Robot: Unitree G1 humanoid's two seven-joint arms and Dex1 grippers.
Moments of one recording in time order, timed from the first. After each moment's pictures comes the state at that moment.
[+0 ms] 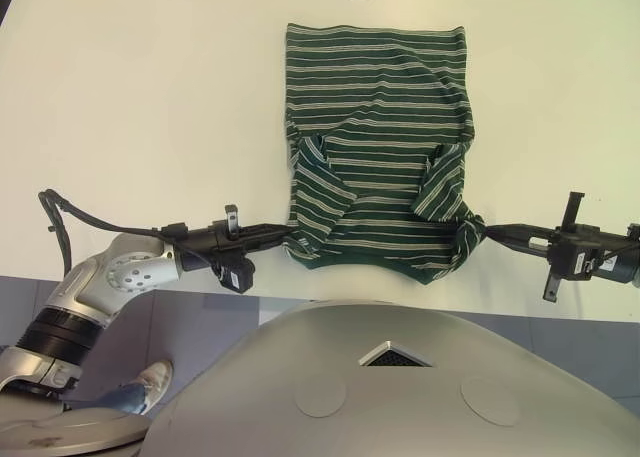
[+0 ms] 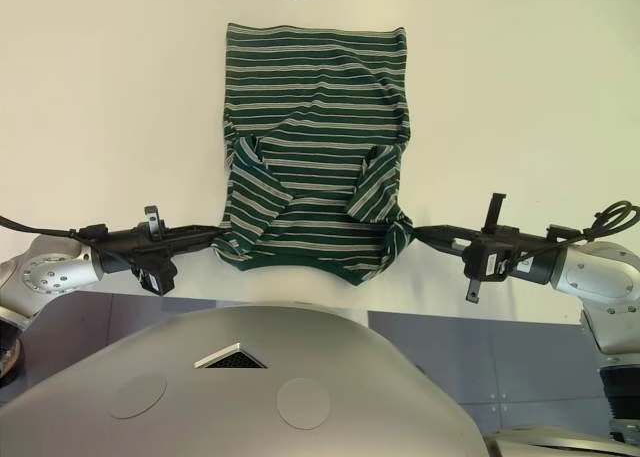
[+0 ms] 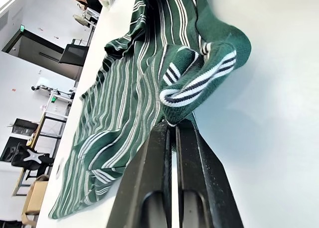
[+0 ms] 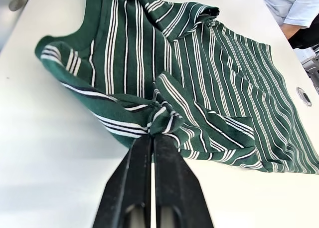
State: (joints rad) left arm 0.30 0.95 -0.33 -0.05 0.22 -0.93 -0.51; right arm 0.60 -1.02 -0.15 -0.09 0.32 -0.66 1.10
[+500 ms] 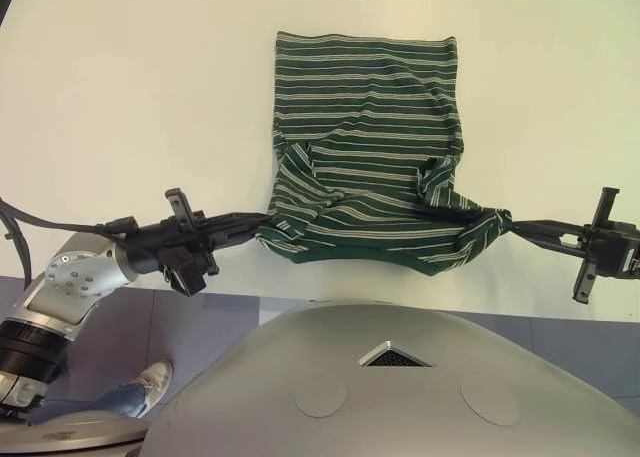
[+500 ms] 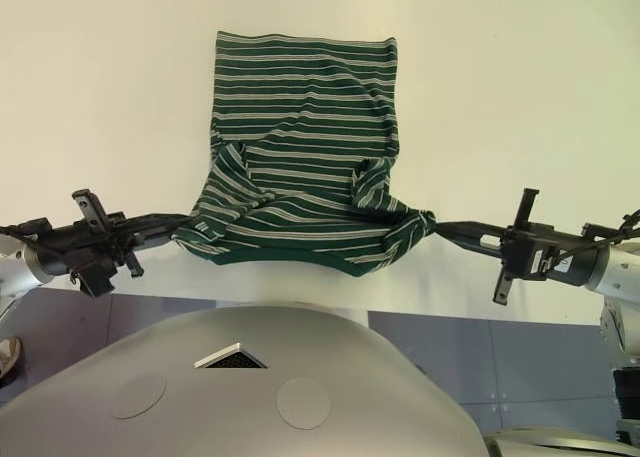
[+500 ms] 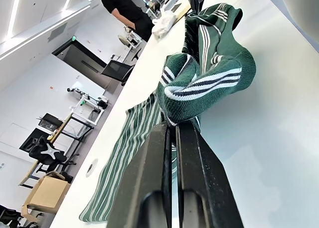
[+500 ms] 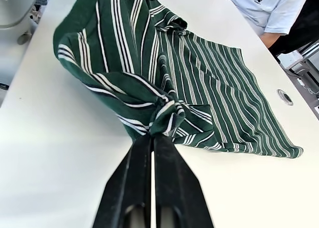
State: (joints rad) left arm 0.41 1.06 -0.25 -0.10 -0.17 -1.04 -0.62; right arm 0.61 -1.00 -0.24 -0.05 0.49 -0.65 1.26
